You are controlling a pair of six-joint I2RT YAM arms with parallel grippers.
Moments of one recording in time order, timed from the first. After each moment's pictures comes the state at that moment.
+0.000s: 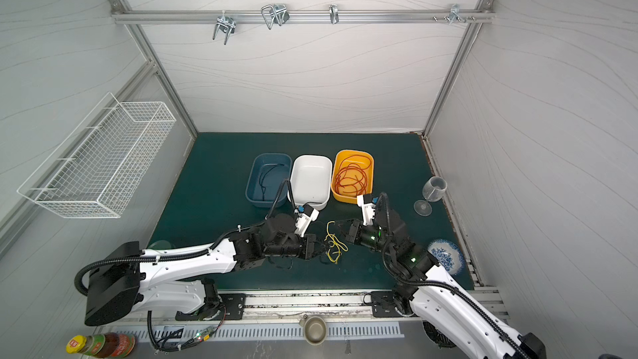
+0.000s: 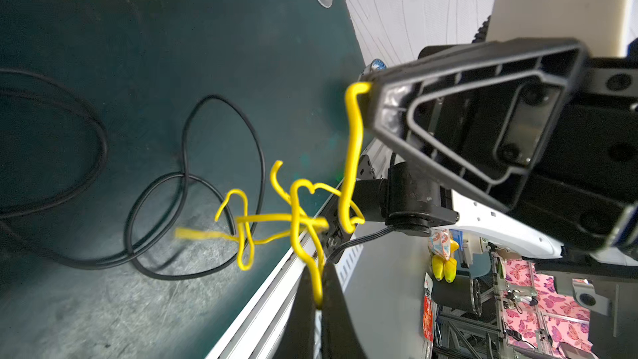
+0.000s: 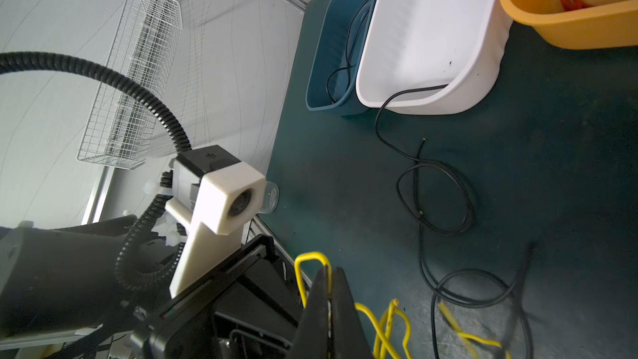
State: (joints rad) left arm -1.08 1.24 0.63 0.09 0.27 -0.93; right arm 0.69 0.58 0.41 -0.20 -0.38 0.92
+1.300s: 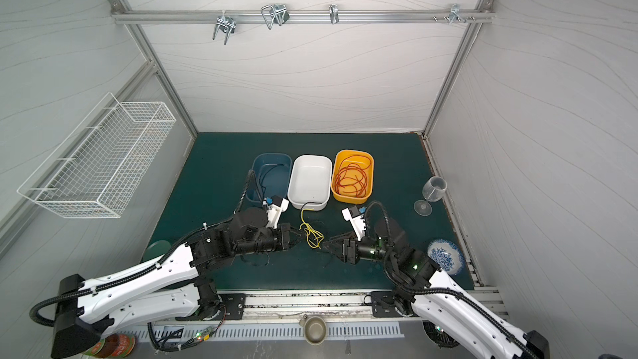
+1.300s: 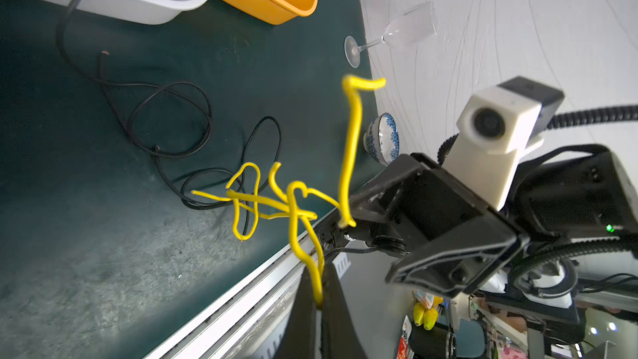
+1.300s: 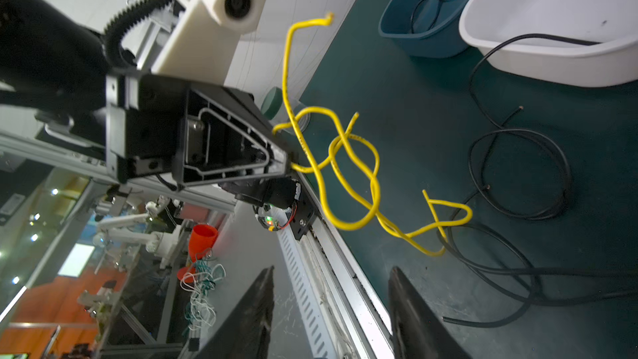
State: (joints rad) left arm -0.99 0.93 0.71 -0.34 0.15 -1.08; right arm 0.83 0.53 0.36 -0.19 -0.54 0.65
